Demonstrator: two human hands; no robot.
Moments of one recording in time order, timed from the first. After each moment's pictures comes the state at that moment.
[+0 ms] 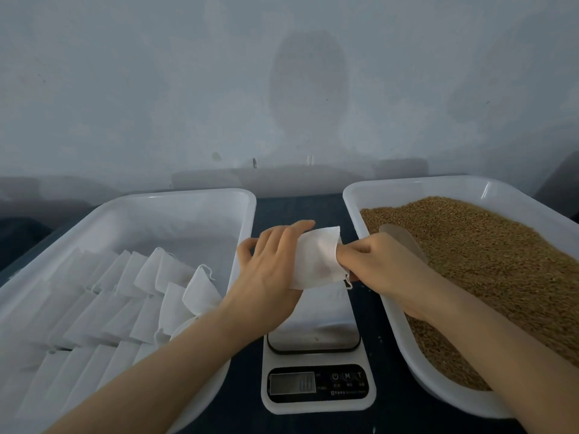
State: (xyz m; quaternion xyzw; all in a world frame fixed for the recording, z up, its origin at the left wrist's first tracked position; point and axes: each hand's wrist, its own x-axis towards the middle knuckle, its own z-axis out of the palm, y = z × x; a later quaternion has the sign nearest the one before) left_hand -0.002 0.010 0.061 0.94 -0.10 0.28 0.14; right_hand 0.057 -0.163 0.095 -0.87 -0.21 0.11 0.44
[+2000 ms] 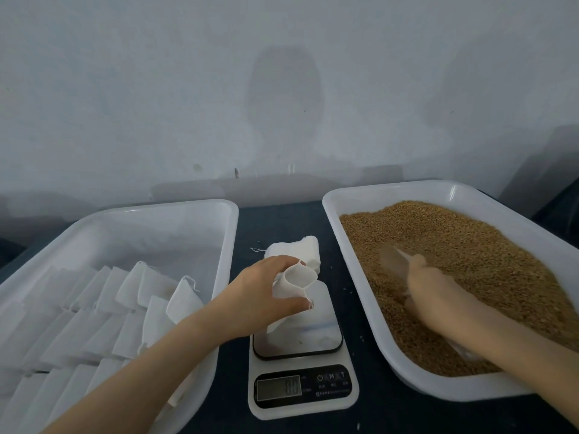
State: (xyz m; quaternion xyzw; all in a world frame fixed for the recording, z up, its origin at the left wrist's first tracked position) left_hand 0.004 0.015 0.067 0.94 -0.04 0.01 0.34; right_hand 0.083 -0.235 0.052 -1.00 0.01 0.05 0.08
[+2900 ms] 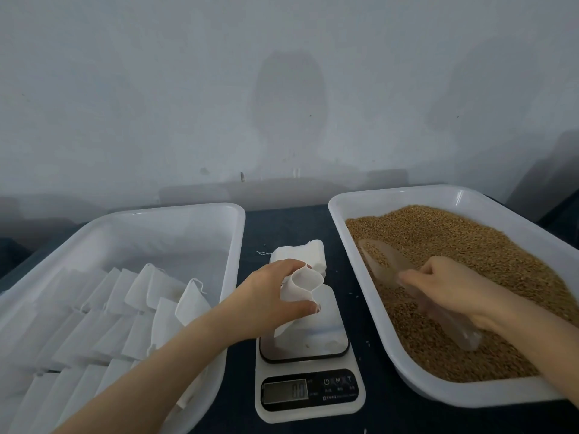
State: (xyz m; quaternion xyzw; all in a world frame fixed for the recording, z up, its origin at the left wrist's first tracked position) left_hand 0.007 0.016 0.066 0.94 -0.05 0.00 0.34; right_hand 0.081 -0.249 0.079 -0.93 -0.01 0.13 0.35
